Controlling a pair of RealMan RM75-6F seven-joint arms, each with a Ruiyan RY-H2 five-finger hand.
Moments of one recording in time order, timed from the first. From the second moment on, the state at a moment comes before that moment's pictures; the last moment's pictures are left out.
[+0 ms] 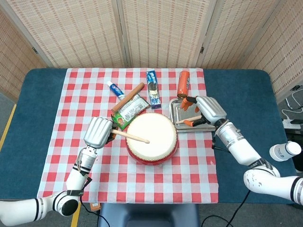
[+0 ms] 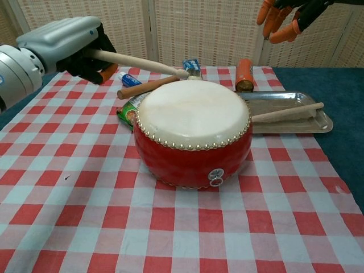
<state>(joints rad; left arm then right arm) -0.72 -1.56 -0.27 -1.64 1.17 1.24 0.57 0.81 -1.02 0.36 -1.80 -0.89 0.71 0.07</state>
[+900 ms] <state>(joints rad) -0.86 -1.66 -0.33 -1.73 0.88 1.32 0.95 1.04 -1.15 0.29 -1.87 -0.62 0.67 0.09</state>
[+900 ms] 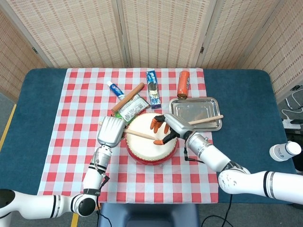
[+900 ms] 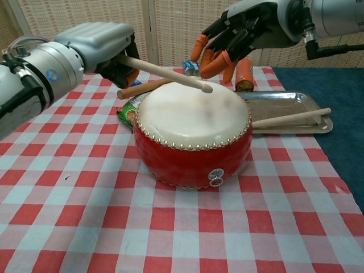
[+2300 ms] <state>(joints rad) -0.98 -1.73 -0.33 -1.77 0.84 1.41 1.15 1.09 -1.26 0.28 -1.86 -0.52 0.77 0.00</state>
